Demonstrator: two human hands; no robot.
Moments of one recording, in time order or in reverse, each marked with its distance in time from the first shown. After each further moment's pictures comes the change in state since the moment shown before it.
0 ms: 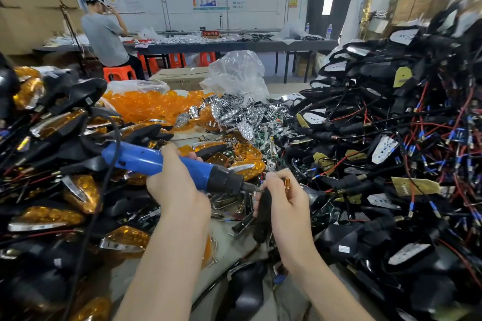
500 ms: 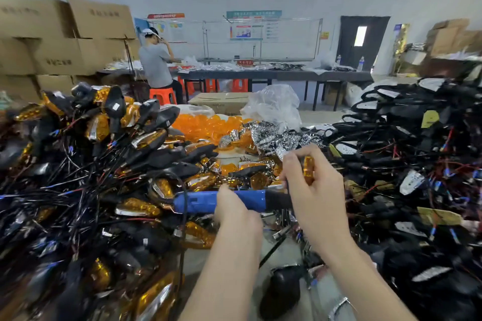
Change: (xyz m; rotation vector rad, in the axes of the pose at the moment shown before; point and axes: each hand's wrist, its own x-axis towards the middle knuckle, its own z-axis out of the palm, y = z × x) left_hand -0.039 0.026 -0.019 -0.042 0.111 -0.388; right_hand -0.016 -0.094 0.050 -0.419 -0.041 -0.508
